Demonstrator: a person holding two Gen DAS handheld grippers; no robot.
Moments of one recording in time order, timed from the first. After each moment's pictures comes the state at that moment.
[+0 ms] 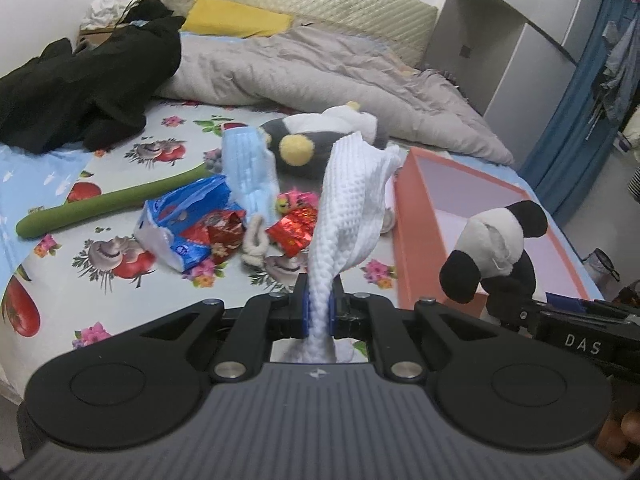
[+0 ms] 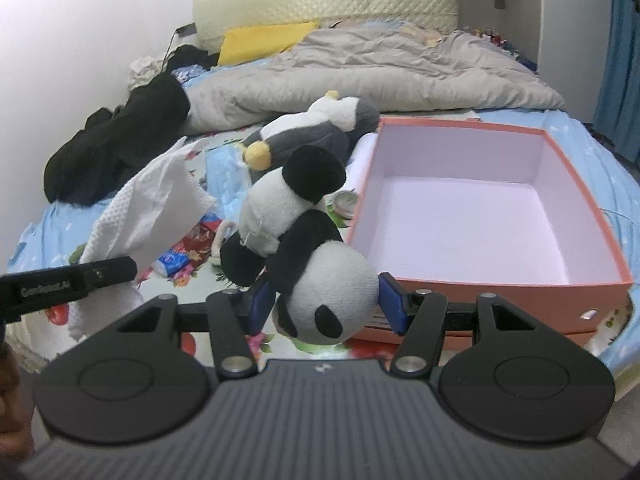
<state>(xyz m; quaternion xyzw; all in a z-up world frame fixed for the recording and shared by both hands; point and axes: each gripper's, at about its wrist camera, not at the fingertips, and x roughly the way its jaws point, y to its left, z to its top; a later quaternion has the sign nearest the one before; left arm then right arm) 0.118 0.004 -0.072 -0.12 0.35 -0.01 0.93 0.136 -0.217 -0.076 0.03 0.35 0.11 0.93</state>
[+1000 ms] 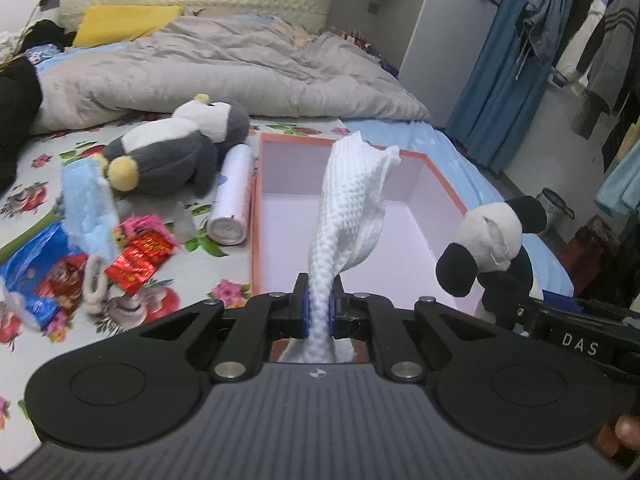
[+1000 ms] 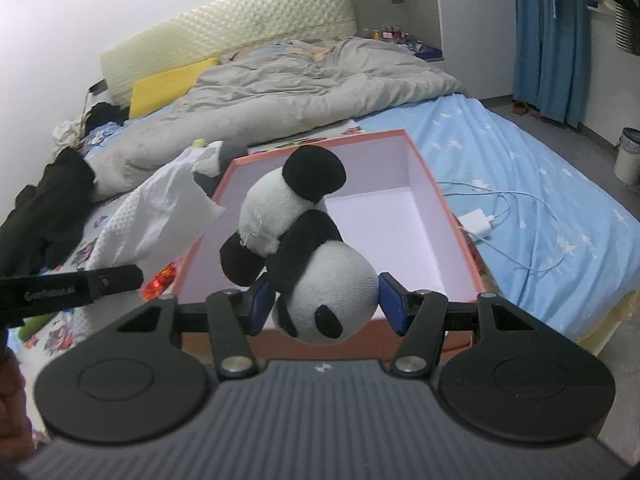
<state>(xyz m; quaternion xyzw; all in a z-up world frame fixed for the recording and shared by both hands) 0.211 -0.162 -0.056 -0.06 0.38 -0.13 0.91 0.160 -0.363 -0.073 0.10 0.33 0.00 0.94</state>
